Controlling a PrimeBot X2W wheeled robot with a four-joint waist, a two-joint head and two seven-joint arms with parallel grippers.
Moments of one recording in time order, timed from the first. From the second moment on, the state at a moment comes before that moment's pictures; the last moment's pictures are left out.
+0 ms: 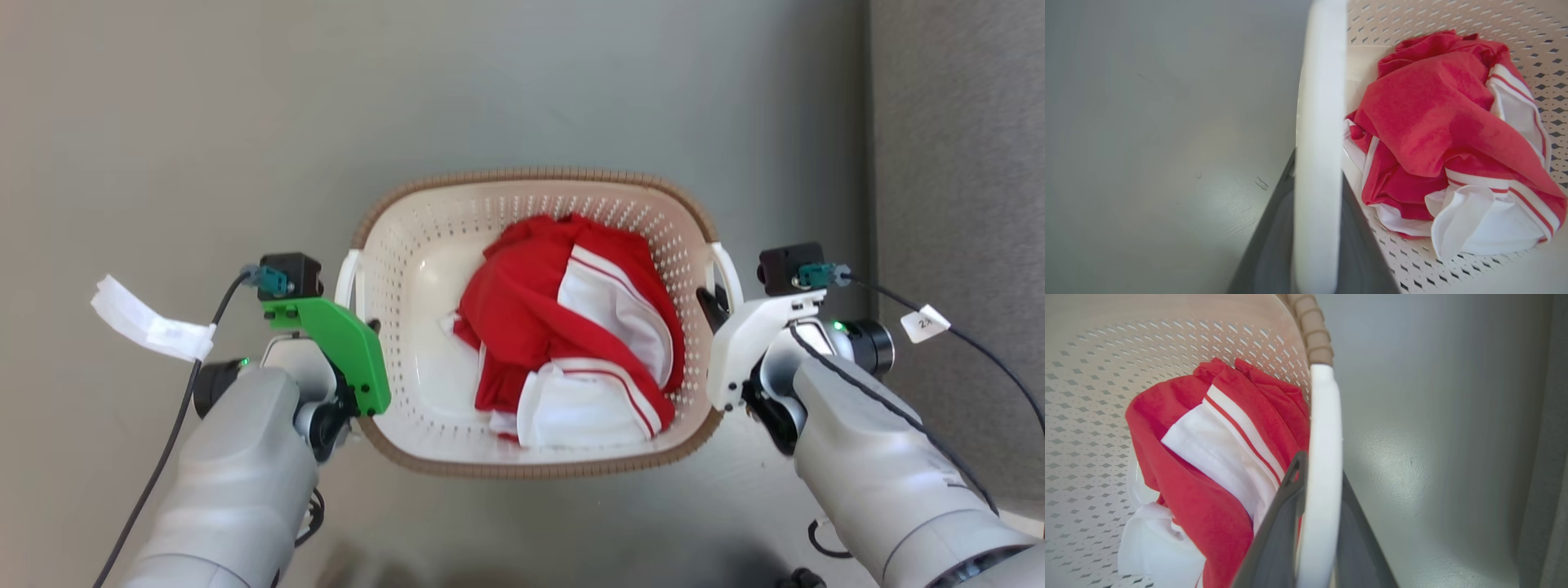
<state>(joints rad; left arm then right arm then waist) -0.76 0.00 -0.59 1.13 -0.75 -0.13 0.12 -0.68 -0.04 0.48 1.14 0.40 0.11 -0.12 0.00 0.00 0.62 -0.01</state>
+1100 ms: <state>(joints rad) -0.61 0.00 -0.62 1.18 -0.90 -0.13 0.28 -0.50 -0.03 0.61 1.12 0.59 0.12 0.03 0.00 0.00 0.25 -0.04</state>
